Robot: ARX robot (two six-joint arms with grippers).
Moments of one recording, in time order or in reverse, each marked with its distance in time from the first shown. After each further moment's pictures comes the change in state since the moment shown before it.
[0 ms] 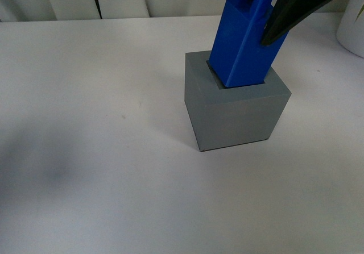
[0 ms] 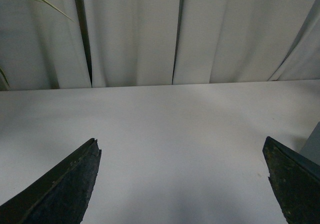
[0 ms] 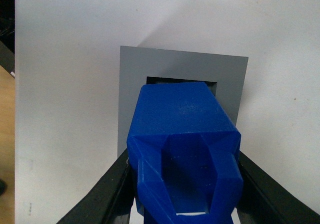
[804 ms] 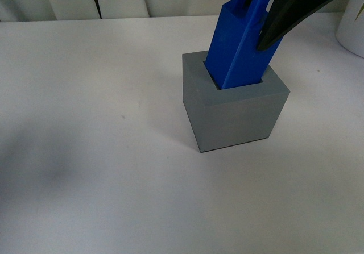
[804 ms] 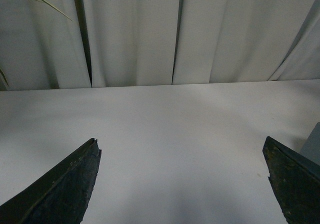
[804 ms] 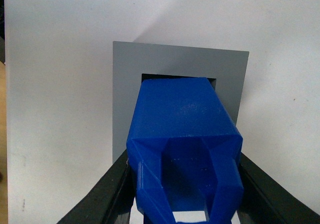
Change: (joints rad) left arm 0.000 0.000 0.000 0.000 0.000 0.000; right arm 0.028 0.011 -0.002 0.017 0.042 0.000
